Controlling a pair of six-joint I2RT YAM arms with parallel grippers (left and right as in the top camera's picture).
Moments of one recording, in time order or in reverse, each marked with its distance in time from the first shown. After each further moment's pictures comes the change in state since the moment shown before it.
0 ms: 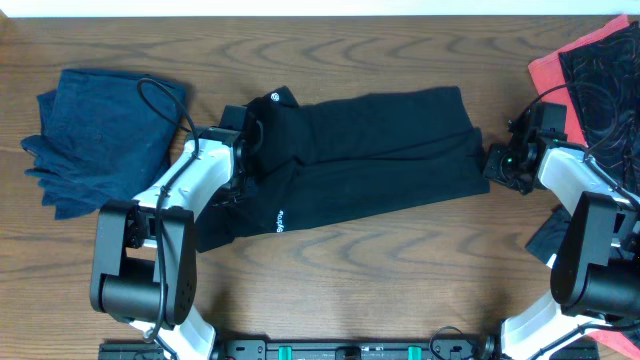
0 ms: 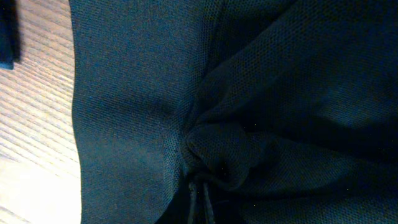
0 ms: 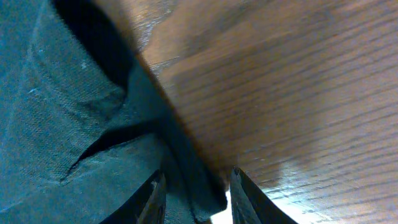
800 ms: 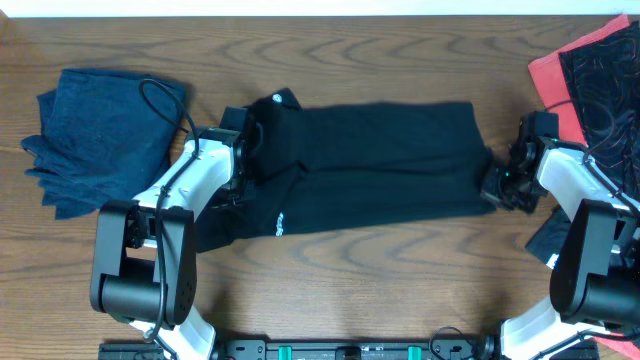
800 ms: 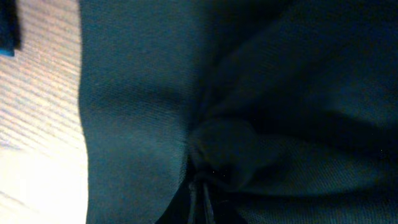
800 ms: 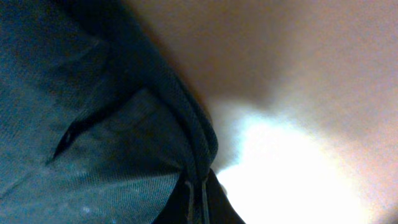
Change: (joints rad) left arm 0.000 0.000 0.000 -0.050 0.001 0.025; right arm 0.016 -0.041 -0.003 -0.312 0.144 0.142
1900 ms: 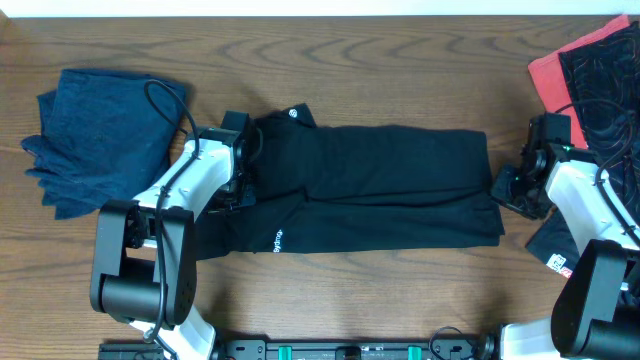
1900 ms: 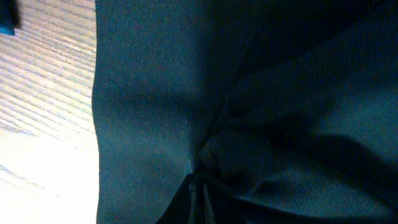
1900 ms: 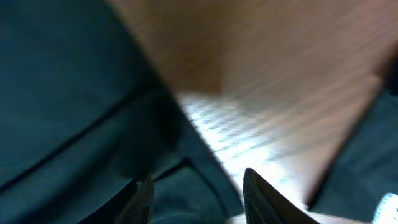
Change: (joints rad) left arm 0.000 0.000 0.000 -0.059 -0.001 0.050; right arm 0.000 -0.157 -0.031 -0.017 0.008 -0.040
